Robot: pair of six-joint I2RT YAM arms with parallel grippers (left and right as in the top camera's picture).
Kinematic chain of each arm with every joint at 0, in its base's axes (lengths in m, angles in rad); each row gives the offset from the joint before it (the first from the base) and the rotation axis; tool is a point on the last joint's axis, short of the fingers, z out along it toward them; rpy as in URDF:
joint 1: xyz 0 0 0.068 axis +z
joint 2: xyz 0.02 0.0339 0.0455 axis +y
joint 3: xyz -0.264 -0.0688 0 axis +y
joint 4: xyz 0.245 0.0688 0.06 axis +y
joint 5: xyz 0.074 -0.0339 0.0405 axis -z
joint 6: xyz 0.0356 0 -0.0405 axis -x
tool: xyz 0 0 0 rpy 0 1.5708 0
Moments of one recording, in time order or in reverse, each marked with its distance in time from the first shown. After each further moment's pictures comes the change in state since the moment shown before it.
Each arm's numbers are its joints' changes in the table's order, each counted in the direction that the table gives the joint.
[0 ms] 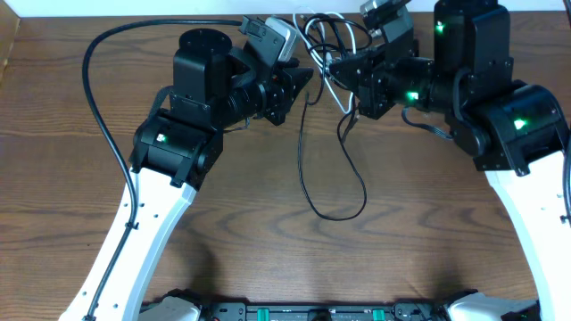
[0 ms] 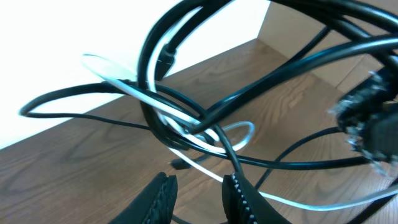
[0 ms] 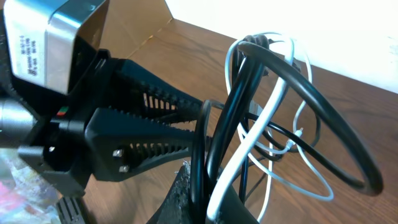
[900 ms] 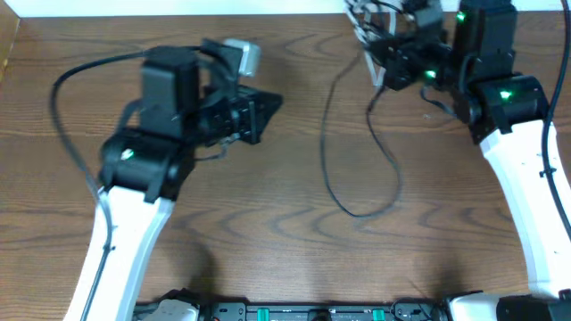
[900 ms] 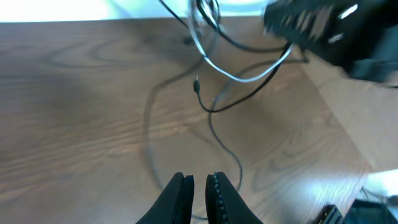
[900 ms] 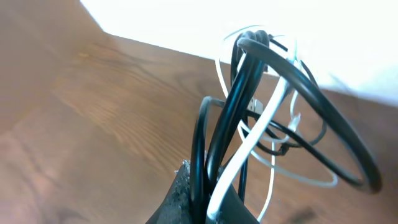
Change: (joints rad) left arm 0.090 -0.075 0.000 0.280 0.079 0.208; right arm -0.184 0.058 0.220 -0.301 0.006 0.033
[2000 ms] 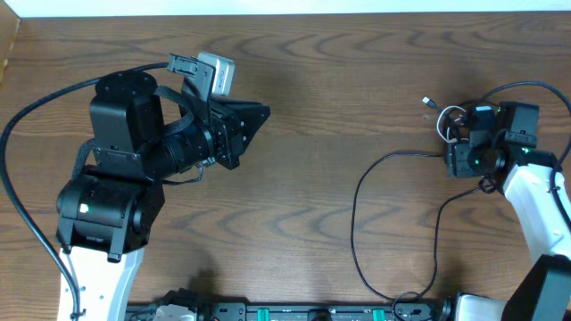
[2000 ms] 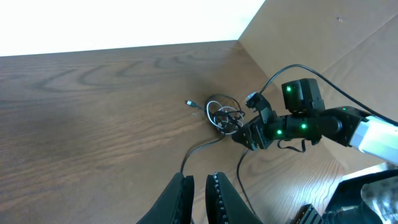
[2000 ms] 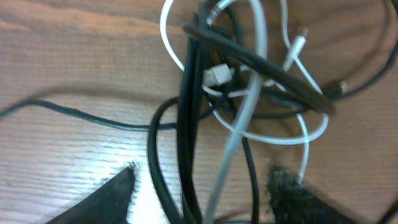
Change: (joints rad) left arm 0.072 -0.171 0.002 0.042 0.109 0.000; right arm -0.427 -0.054 0.710 -0.045 0.404 0.330
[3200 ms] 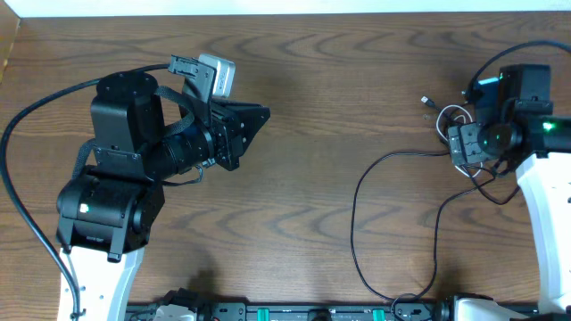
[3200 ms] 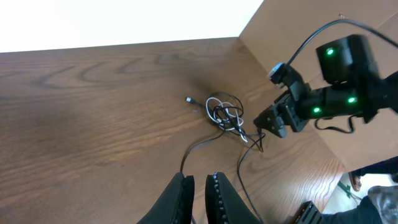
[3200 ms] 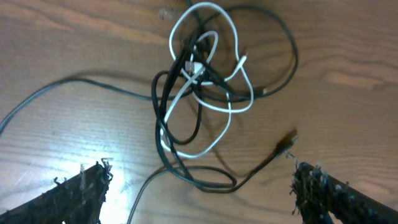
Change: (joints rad) left arm 0.000 0.000 0.000 0.015 0.000 -0.009; right arm 0.138 -0.086 -0.370 0.467 0.199 0.000
